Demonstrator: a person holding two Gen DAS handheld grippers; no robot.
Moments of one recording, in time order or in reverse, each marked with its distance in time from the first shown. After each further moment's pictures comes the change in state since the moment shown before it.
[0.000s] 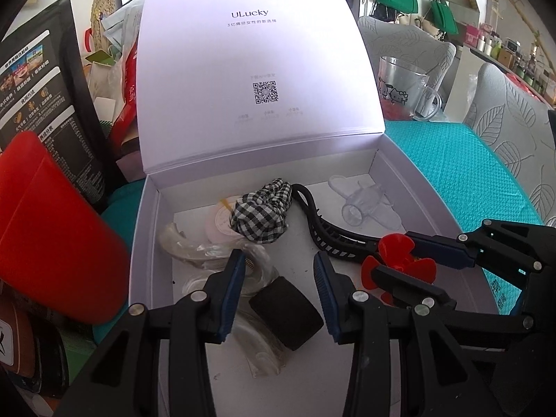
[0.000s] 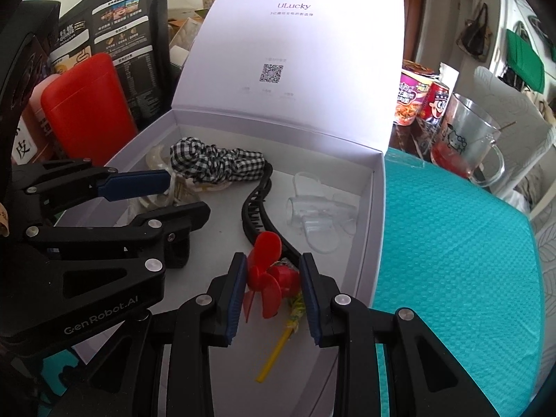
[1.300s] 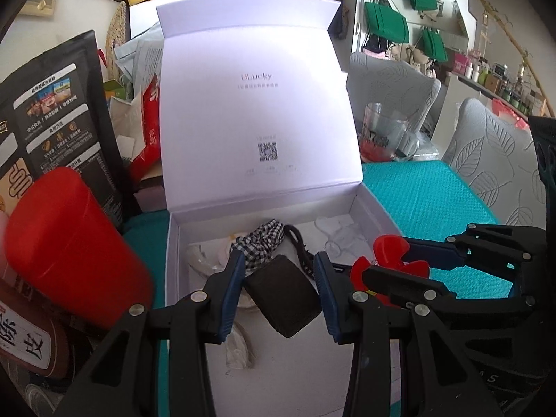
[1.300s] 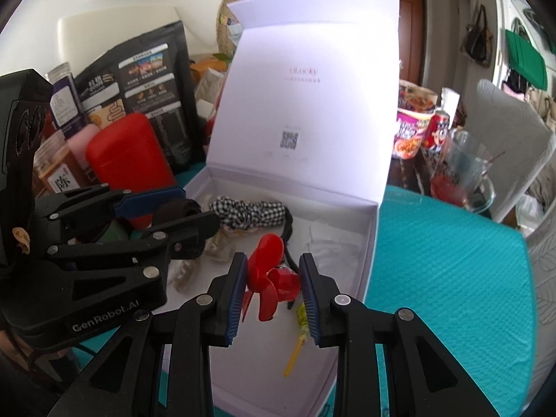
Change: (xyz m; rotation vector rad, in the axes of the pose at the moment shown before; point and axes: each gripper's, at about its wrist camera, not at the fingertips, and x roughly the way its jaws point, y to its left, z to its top) left arm -0.048 0.009 0.011 -0.015 -0.118 -0.045; right arm -0.049 0.000 0.026 0.033 -0.085 0.100
